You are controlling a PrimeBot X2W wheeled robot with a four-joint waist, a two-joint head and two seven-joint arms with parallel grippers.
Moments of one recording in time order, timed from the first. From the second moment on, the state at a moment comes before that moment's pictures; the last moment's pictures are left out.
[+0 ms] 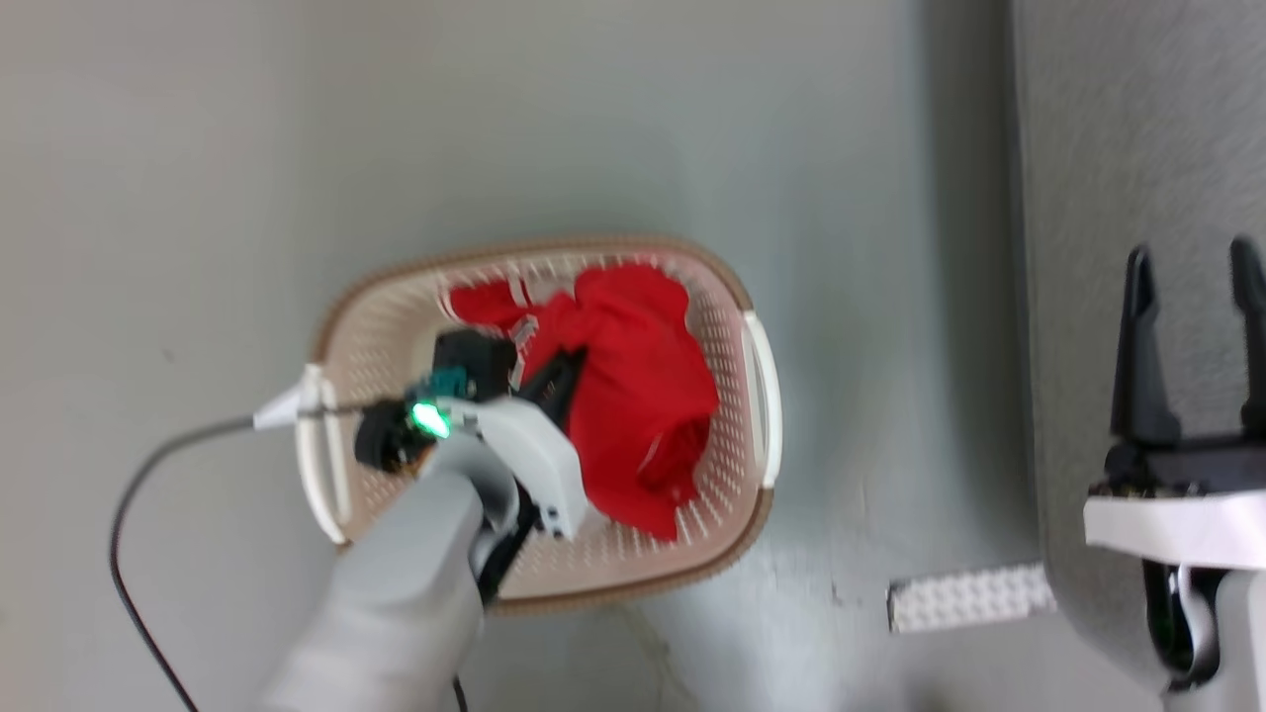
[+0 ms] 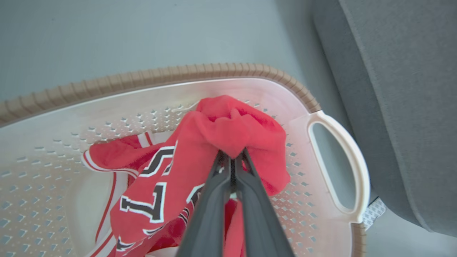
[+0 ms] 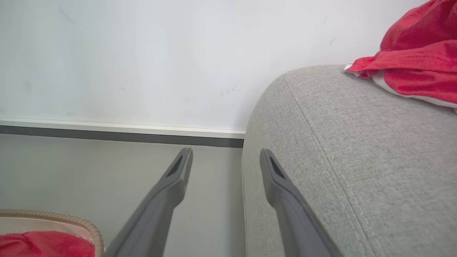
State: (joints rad) left arm -0.87 0.05 -0.65 1.04 -0.51 -0.12 -0.25; right arm -0.35 -0.05 -0.08 0.04 0.12 0.13 -0.27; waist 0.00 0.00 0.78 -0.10
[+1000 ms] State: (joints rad) left arm -0.24 0.21 -0.49 0.42 -0.55 0.02 -0.25; right arm -0.03 -0.06 0.06 0.22 0.14 0.13 -0.26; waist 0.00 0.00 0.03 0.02
